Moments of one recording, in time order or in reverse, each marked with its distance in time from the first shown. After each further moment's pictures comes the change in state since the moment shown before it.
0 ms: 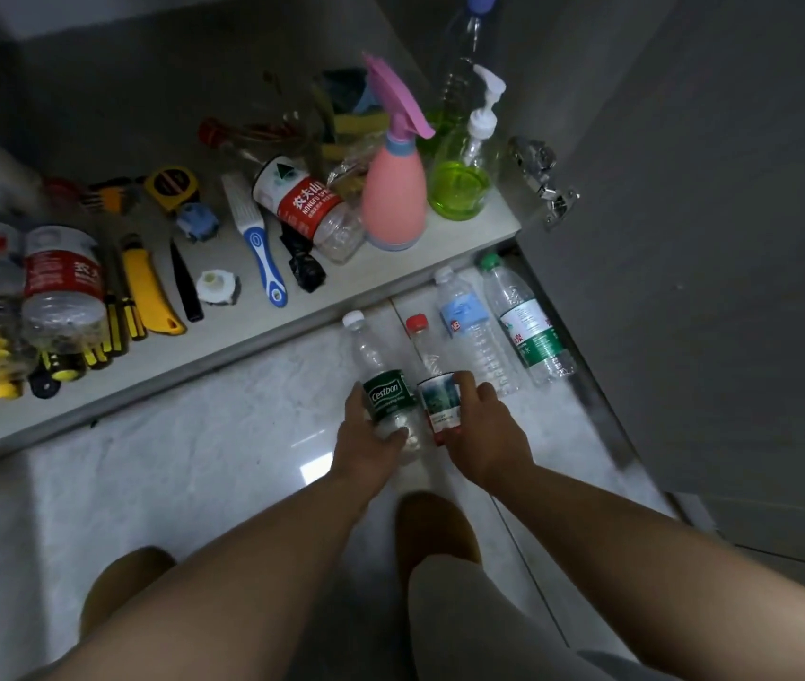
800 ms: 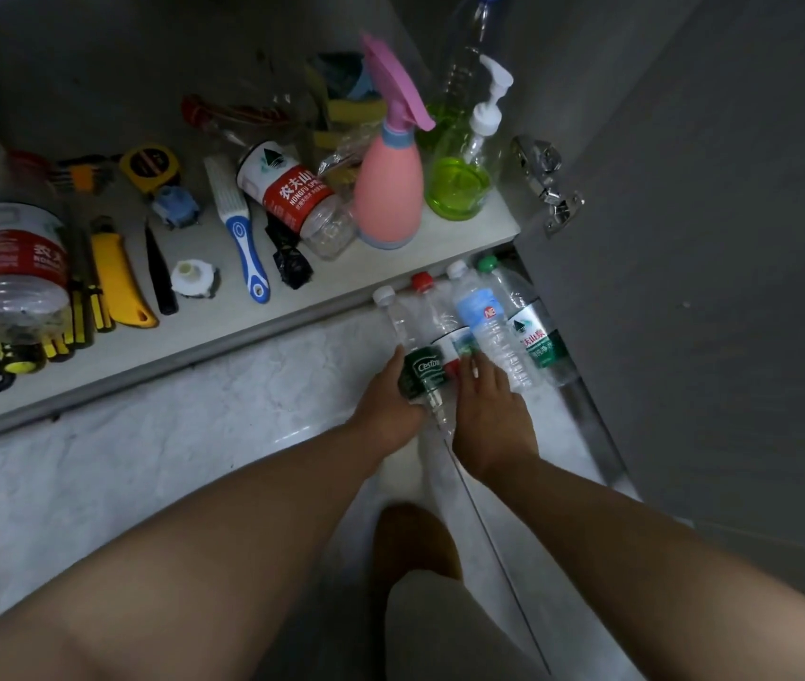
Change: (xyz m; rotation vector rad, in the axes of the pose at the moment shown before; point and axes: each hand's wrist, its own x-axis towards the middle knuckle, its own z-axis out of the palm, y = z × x) left_hand 0.039 0.045 0.031 0.194 -0.162 0.105; right_hand 0.023 0.015 -0.016 -0.437 0.048 -0.115
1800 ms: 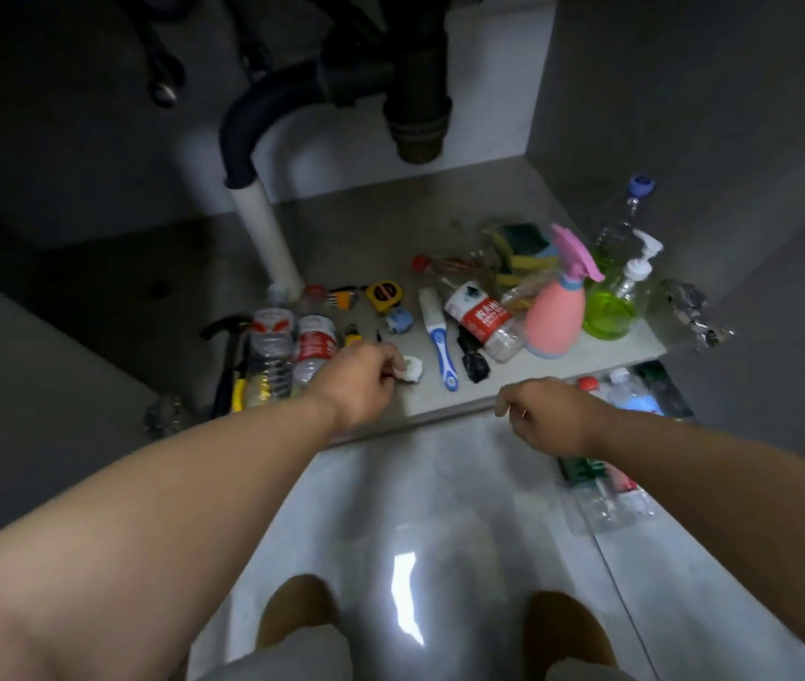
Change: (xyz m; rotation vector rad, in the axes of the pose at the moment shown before) left_hand -0.119 0.069 -0.259 0.785 0.373 0.247; right_hand 0.032 -0.114 -0.167 0.129 -0.165 -0.463
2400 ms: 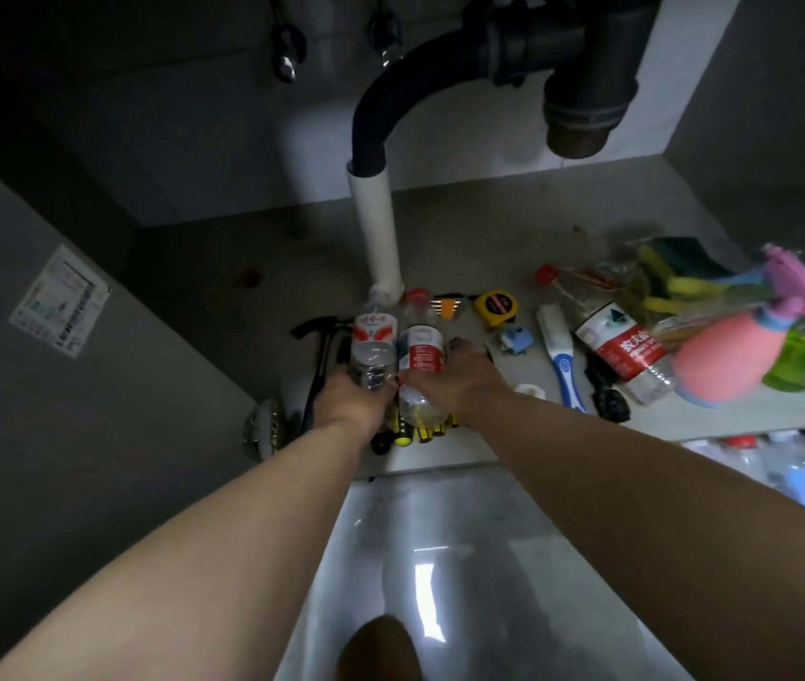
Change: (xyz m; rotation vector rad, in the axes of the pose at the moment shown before) left_hand 0.018 -0.150 -0.002 -0.608 0.343 -0.736; right_hand 0.187 -0.202 0.019 0.583 0.101 0.285
